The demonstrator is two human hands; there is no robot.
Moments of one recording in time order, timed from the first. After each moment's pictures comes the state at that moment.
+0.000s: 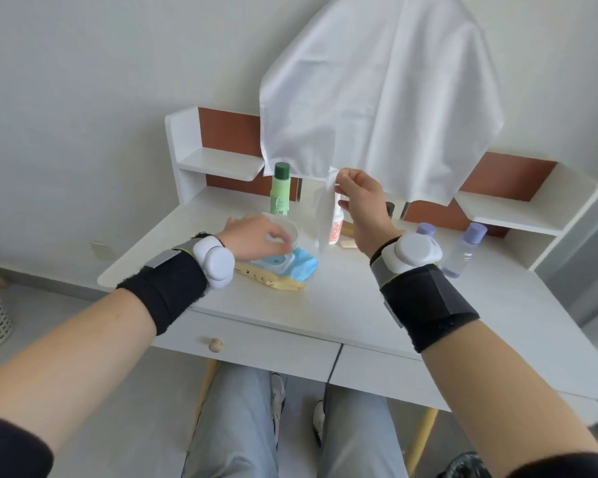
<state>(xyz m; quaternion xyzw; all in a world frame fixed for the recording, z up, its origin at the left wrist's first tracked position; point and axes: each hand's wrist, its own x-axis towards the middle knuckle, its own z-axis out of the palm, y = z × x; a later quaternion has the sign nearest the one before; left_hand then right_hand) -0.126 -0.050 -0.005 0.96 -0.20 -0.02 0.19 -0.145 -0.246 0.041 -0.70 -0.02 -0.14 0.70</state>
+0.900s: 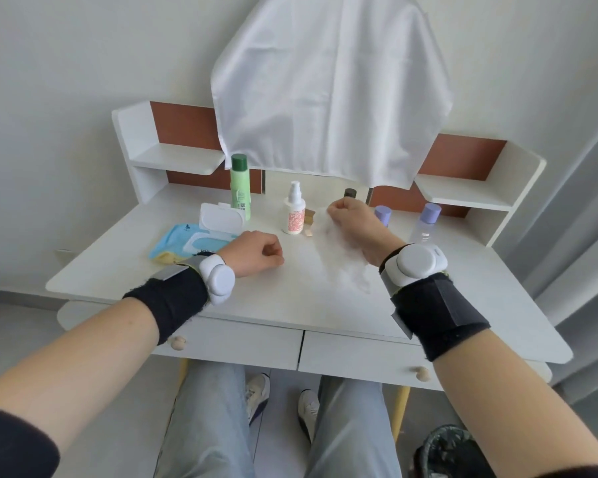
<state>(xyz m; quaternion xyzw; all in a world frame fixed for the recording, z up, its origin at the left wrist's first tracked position) -0.135 -0.112 -0.043 0.92 -0.24 -0.06 0.30 -0.164 -0.322 0.007 -0.83 0.08 -0.04 0.55</state>
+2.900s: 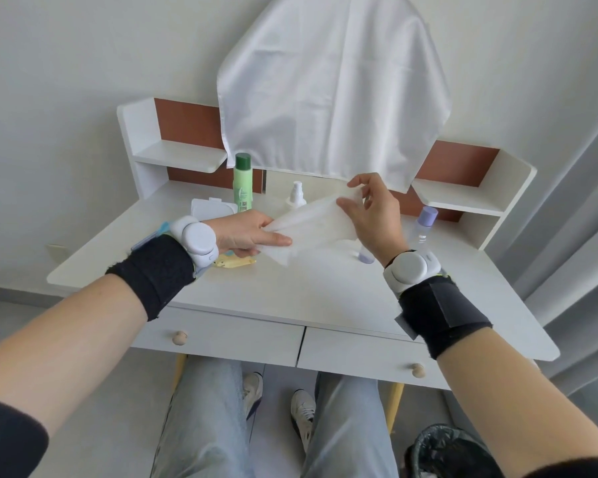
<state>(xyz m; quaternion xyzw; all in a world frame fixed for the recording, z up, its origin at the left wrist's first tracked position) -0.143 -0.098 0.006 0.83 -0.19 -0.24 0.47 -0.179 -0.334 0.011 -0.84 -0.04 -0.31 0.45</state>
